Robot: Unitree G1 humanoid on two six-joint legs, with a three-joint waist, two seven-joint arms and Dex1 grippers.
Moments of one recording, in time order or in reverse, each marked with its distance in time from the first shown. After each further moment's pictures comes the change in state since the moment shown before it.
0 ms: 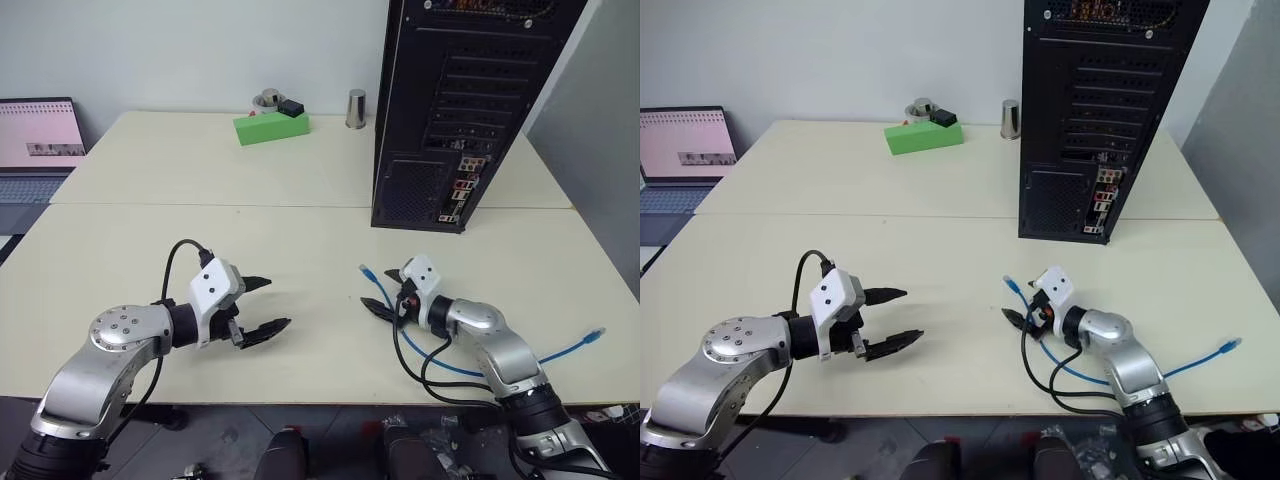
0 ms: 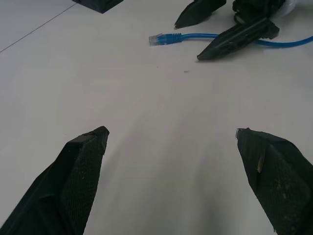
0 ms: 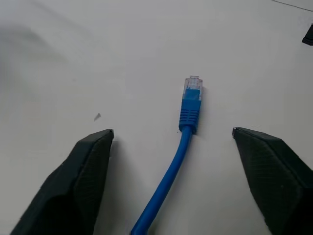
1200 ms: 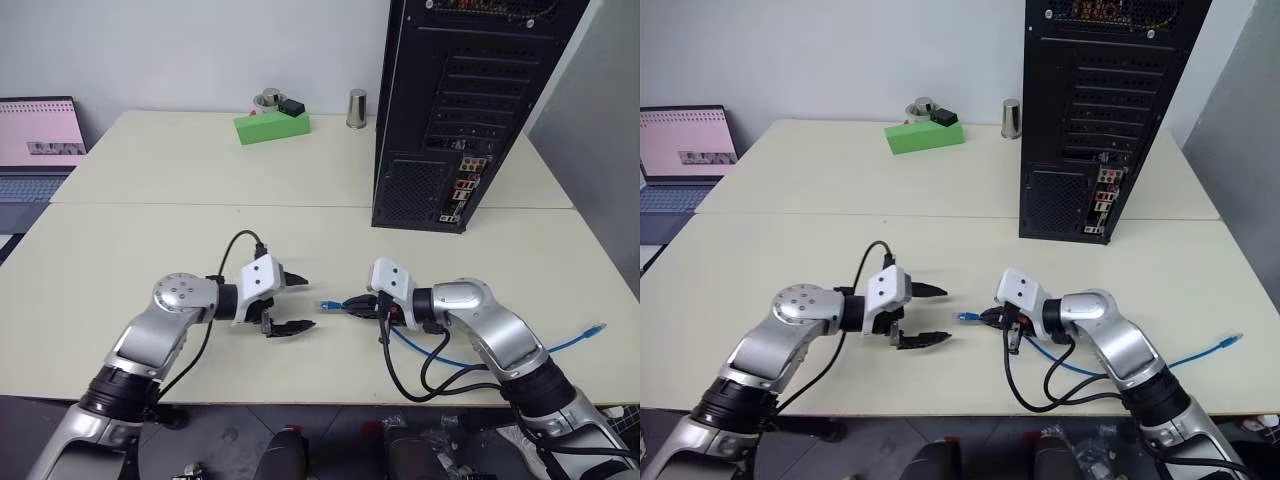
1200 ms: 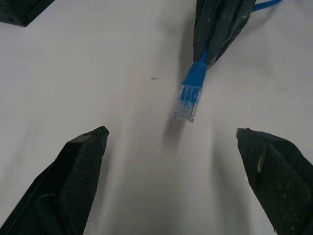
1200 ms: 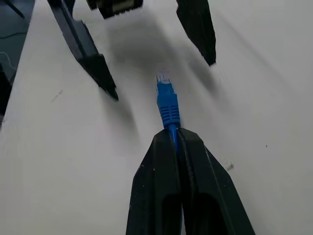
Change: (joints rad) left arm -0.324 -0.108 -0.300 0.378 0.184 -0.261 -0.254; right arm -0.152 -0.106 0.179 -0.220 0.011 0.191 0.315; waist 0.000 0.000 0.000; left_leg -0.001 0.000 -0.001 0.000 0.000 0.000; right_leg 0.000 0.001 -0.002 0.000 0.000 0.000
